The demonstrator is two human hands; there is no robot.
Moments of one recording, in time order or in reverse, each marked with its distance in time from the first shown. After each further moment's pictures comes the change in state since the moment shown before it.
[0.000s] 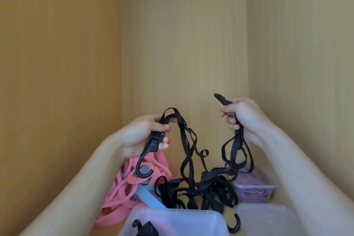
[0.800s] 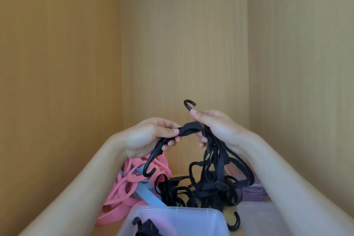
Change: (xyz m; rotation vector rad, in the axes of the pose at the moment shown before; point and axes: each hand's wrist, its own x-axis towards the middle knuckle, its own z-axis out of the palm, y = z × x) left_hand 0.000 -0.005 0.007 0.319 -0.243 0.052; right_hand -0.024 0.014 0.043 -0.094 -0.469 0.057
